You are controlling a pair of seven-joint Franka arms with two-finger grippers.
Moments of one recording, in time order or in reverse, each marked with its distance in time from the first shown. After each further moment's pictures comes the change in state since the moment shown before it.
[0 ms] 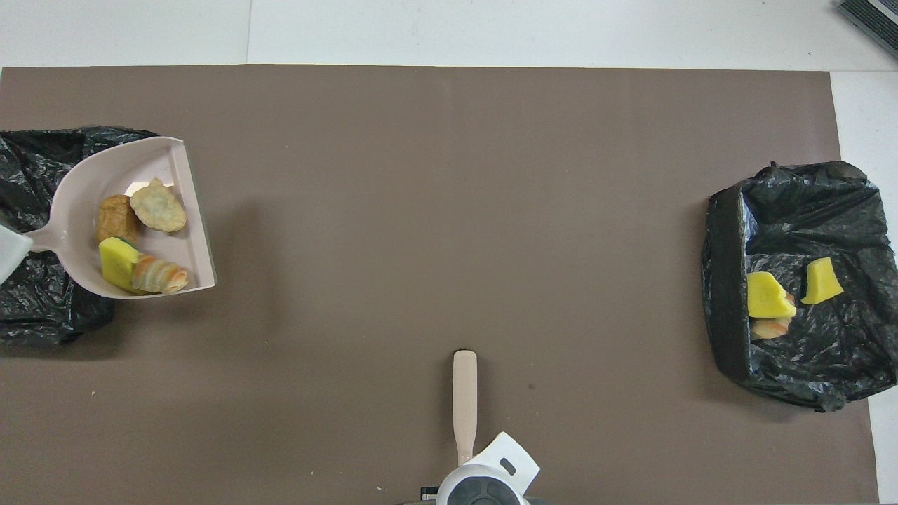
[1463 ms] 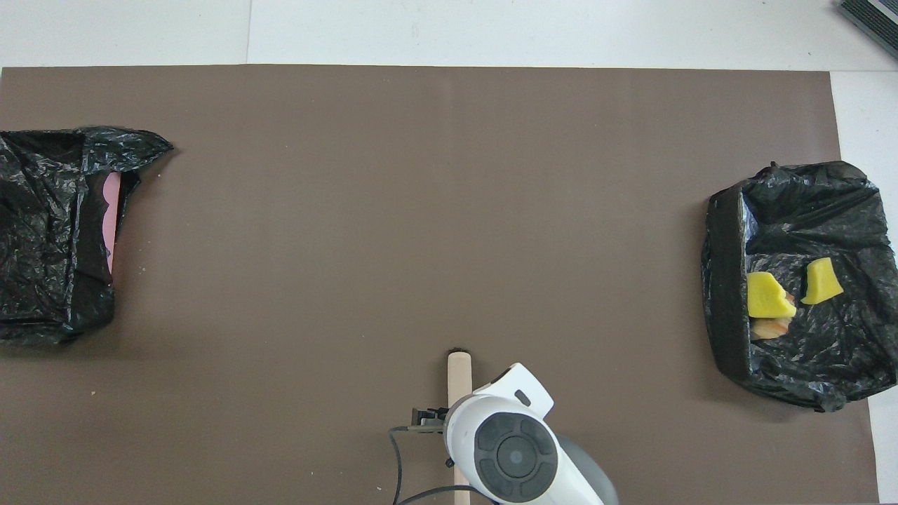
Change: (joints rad) left arm 0.344 0.246 0.002 0.299 0.407 0.187 0.306; right arm -0.166 0.058 -0.015 0.168 -0.135 0.064 -0.003
